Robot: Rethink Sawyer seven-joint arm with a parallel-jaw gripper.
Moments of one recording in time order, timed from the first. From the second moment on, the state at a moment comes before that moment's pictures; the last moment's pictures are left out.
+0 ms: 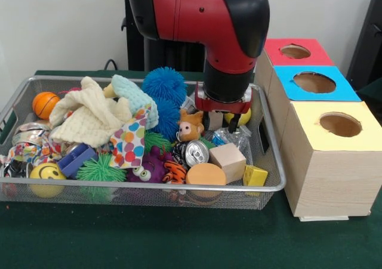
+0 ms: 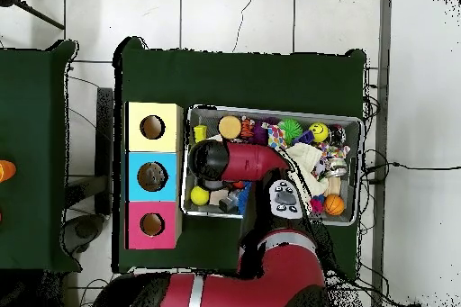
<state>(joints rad) -0.16 -0.39 -0.01 1.54 -0.09 0.65 1.71</state>
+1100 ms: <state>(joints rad) -0.09 -0.35 -0.06 1.52 -0.08 0.55 1.71</state>
